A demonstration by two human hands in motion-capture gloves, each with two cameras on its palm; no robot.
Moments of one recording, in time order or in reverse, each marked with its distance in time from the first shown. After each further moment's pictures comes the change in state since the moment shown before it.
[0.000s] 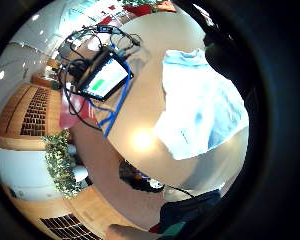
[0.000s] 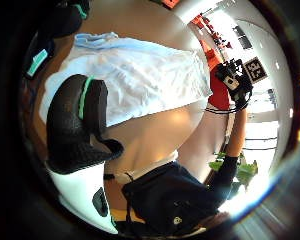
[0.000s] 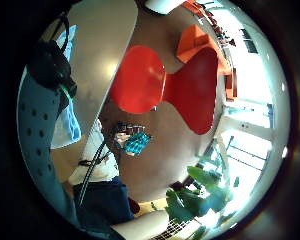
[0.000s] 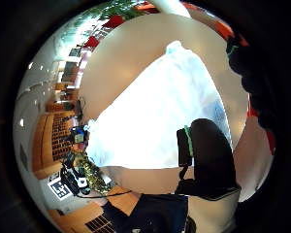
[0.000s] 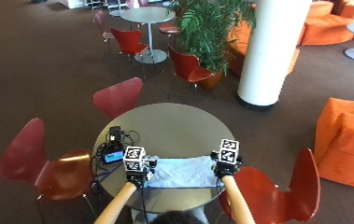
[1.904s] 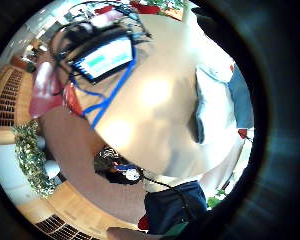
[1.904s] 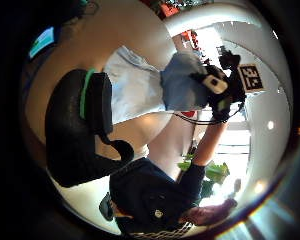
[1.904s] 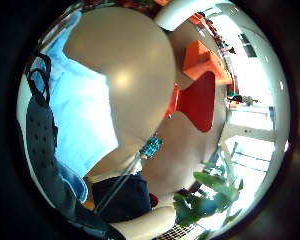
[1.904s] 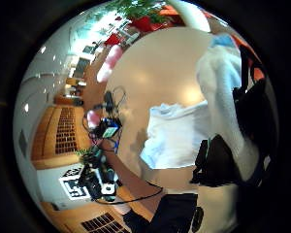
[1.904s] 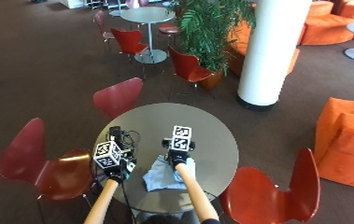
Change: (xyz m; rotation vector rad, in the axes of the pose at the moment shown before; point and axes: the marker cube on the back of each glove) left arm -0.075 0.018 -0.052 0.034 0.305 -0.117; right arm -0.229 0.005 -0.038 0.106 -0.092 -0.199
